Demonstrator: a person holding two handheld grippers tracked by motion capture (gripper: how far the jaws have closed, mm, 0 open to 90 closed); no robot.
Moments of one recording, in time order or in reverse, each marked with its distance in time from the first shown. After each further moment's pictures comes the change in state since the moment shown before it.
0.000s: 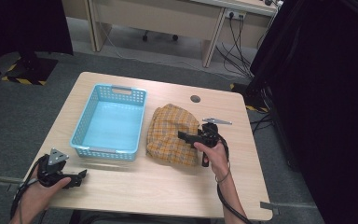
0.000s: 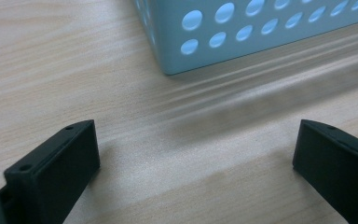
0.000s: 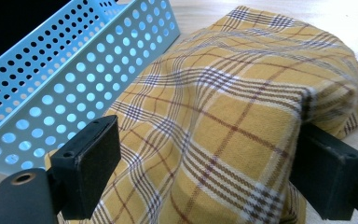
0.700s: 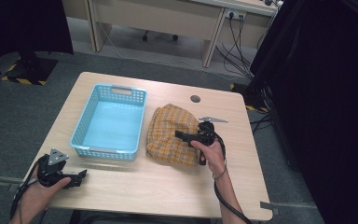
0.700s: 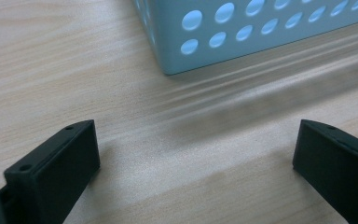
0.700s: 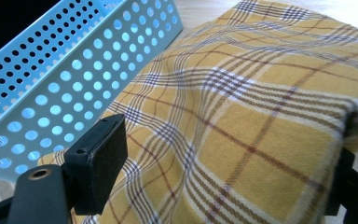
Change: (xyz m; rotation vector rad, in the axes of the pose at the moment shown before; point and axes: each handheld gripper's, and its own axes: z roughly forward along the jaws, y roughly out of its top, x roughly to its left) left arm 0.000 0.000 0.000 0.000 0.000 0.000; right arm -0.001 0.002 0.014 0.024 0.015 0.002
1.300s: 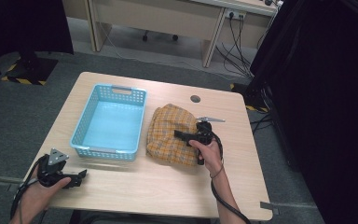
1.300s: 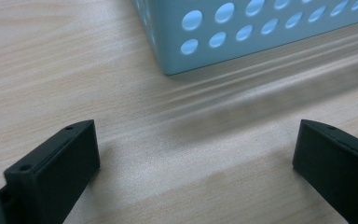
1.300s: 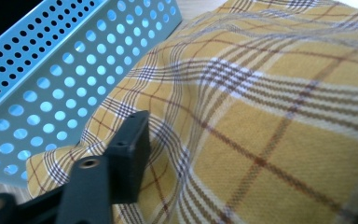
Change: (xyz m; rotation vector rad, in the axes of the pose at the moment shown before) left arm 0.000 0.000 0.000 0.000 0.000 0.000; right arm -0.002 -0.001 0.010 0.023 0.002 0.004
